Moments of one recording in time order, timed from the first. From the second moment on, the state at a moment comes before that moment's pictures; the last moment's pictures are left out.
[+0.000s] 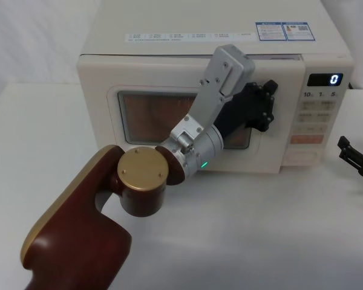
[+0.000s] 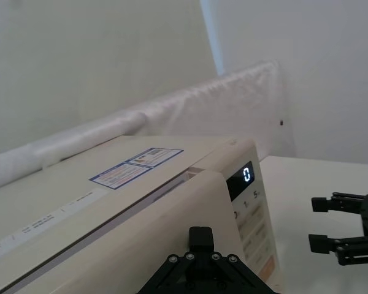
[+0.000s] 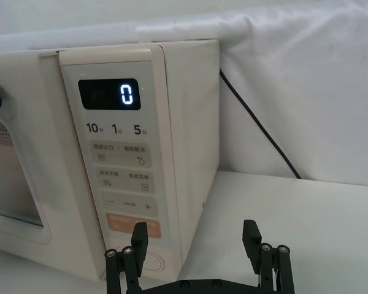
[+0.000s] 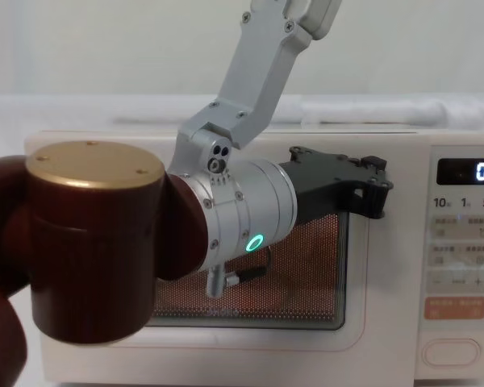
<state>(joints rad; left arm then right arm) -0.44 0.13 0.53 -1.50 -0.06 0.10 -0.29 0.01 0.34 -0.03 -1.61 0.39 0.03 0.30</state>
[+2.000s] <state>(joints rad) -0.35 0.09 0.48 -1.58 -0.09 0.07 -0.33 0.01 0.34 -0.03 -1.61 0.39 0.03 0.30</state>
